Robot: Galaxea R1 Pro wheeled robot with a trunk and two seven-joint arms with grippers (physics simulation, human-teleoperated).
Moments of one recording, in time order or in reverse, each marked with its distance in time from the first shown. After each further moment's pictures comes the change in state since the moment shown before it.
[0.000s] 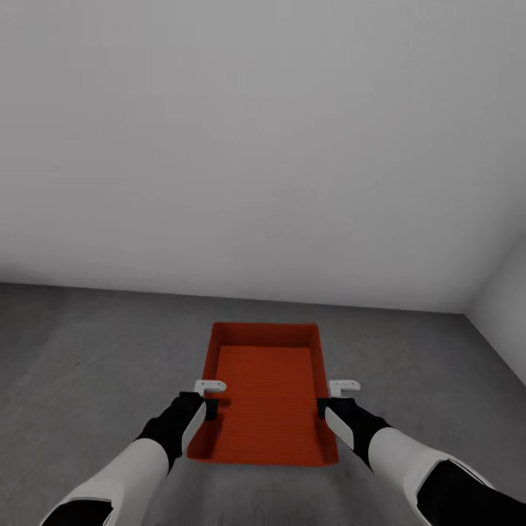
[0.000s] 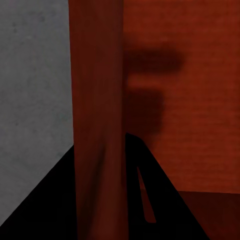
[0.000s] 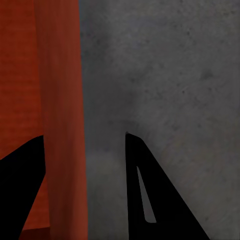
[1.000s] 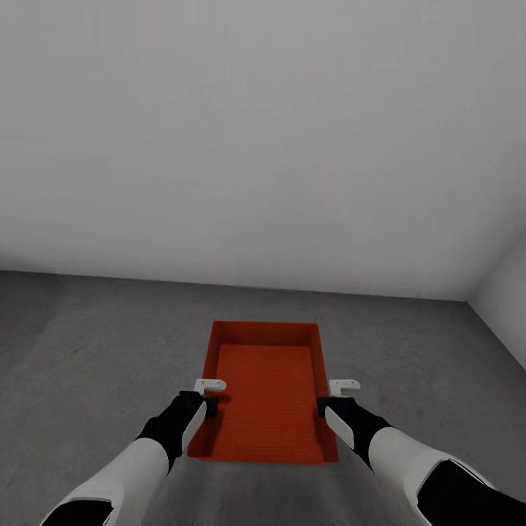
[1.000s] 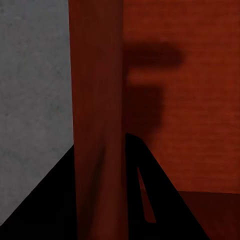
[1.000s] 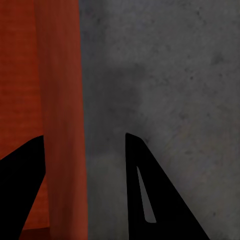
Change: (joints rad) left arm 0.000 -0.001 0.001 -0.009 -0.004 0.000 0.000; right arm 0.000 -0.003 -0.003 -0.006 0.001 -0.005 0.000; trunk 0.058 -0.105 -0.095
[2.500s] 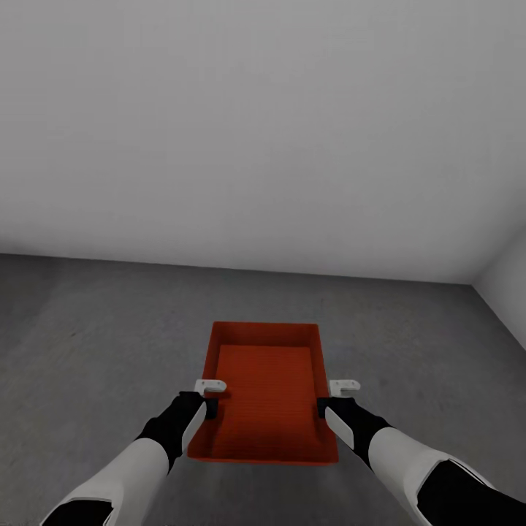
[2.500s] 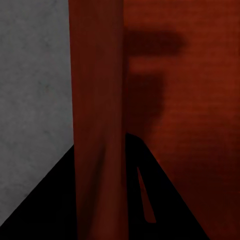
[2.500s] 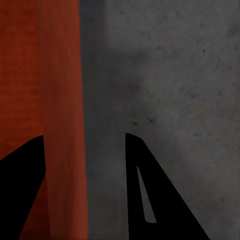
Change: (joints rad) left arm 0.000 0.001 -0.001 0.004 0.002 0.000 0.000; right arm 0.000 0.001 0.001 0.003 0.000 0.002 0.000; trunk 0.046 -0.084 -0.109
